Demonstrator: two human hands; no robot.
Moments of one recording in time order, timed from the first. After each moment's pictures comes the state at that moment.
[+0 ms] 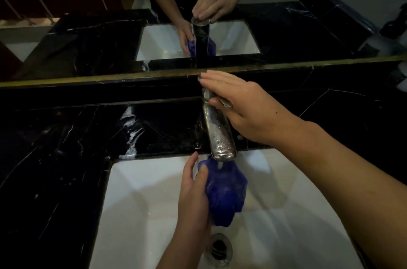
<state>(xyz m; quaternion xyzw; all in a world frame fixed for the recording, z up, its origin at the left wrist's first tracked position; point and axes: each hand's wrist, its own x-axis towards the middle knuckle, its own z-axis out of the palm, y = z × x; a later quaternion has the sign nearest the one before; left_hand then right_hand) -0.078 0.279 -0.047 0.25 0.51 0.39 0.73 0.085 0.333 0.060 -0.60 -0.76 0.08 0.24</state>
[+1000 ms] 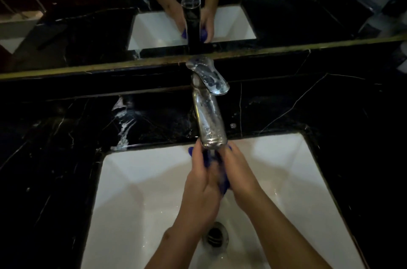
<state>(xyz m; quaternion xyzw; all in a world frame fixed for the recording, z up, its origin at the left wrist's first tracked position) -0.079 0.270 -0.054 0.61 0.45 0.28 0.58 0.024 0.267 -0.065 -0.63 -0.19 0.53 0.53</state>
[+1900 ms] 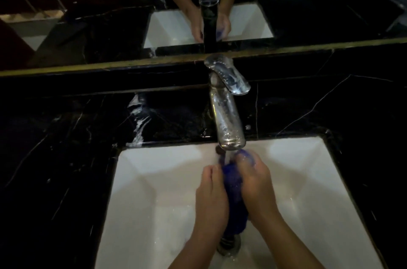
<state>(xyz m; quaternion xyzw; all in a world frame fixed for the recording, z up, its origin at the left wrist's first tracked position) -0.075 0.260 -0.087 0.49 0.60 0.30 0.56 0.013 0.245 -0.088 -0.66 -0.20 0.42 0.58</state>
